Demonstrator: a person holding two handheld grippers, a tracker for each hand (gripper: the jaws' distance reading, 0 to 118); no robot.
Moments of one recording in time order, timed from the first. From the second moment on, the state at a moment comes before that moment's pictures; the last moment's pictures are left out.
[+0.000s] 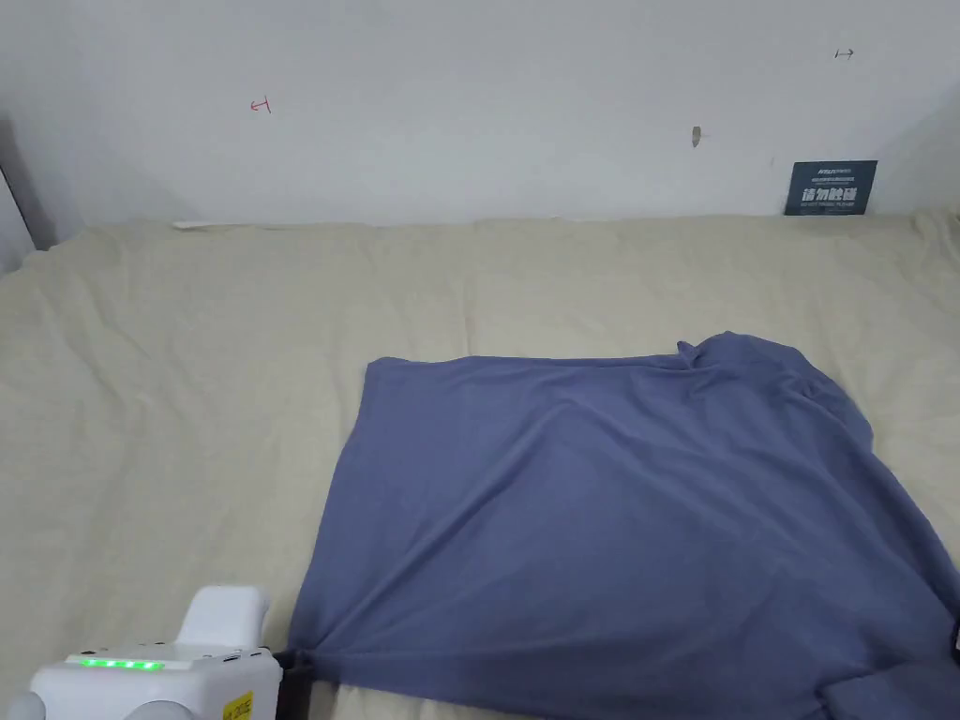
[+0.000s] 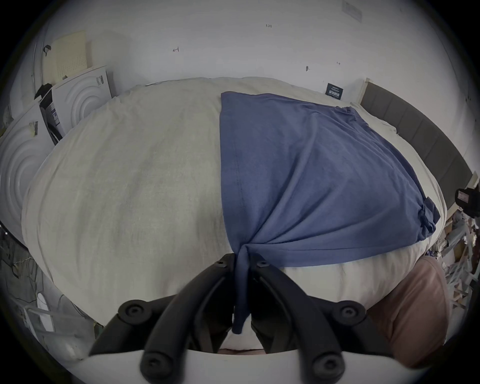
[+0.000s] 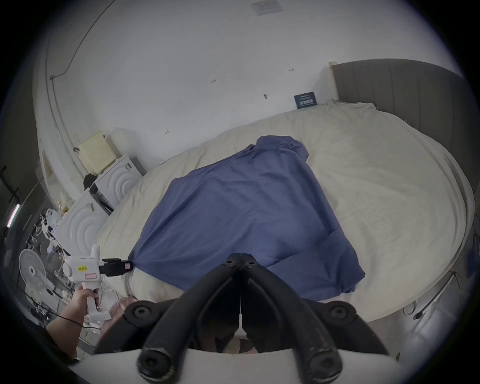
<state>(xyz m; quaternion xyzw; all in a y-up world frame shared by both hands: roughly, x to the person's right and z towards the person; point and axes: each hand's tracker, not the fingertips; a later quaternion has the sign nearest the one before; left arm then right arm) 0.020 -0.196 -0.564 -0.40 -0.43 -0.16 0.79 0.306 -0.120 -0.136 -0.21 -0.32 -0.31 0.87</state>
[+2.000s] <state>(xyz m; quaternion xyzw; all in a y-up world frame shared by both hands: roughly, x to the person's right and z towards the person) 0.176 -0.163 -0.733 -0.48 -0.41 -0.04 0.77 0.585 -0.164 -0.251 -0.30 -0.39 -0.54 0.69</state>
